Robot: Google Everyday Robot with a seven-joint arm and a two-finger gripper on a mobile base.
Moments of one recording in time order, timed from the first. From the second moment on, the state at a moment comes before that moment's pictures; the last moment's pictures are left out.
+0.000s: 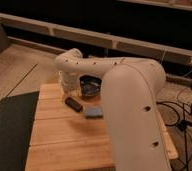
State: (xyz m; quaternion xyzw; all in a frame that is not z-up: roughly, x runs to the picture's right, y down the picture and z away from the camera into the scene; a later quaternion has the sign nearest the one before) arm -0.131 0.041 0.822 -0.32 0.13 0.49 0.80
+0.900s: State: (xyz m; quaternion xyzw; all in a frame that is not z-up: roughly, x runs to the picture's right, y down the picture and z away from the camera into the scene) arm -0.128 0.052 0.861 -0.28 0.08 0.45 0.85
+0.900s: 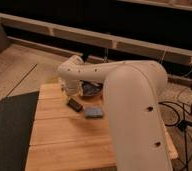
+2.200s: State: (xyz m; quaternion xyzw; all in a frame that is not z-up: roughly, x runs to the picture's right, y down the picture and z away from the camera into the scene) arm -0.134 0.077 0.913 -0.34 0.08 0.39 0.85
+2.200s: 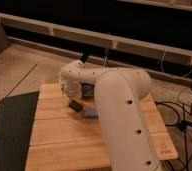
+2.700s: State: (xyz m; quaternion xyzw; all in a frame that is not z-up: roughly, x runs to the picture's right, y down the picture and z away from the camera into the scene) arm -0.126 0.076 0.909 -0.30 0.09 0.37 0.87
